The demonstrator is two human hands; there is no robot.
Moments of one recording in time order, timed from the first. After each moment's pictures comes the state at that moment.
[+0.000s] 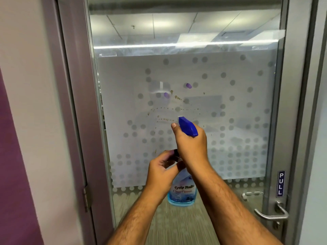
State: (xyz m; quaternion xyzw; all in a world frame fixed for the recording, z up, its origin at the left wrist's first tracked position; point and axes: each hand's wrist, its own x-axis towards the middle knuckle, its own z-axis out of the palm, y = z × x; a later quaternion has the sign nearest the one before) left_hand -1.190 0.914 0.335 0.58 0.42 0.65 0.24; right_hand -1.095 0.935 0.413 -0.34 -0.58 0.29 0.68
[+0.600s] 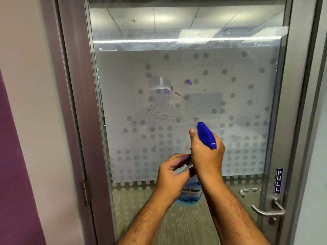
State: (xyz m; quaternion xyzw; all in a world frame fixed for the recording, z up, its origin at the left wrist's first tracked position) left_hand -1.164 0.913 0.315 0.61 0.39 0.65 0.23; right_hand -1.062 0.926 0.388 -0.37 -0.54 0.26 0.71
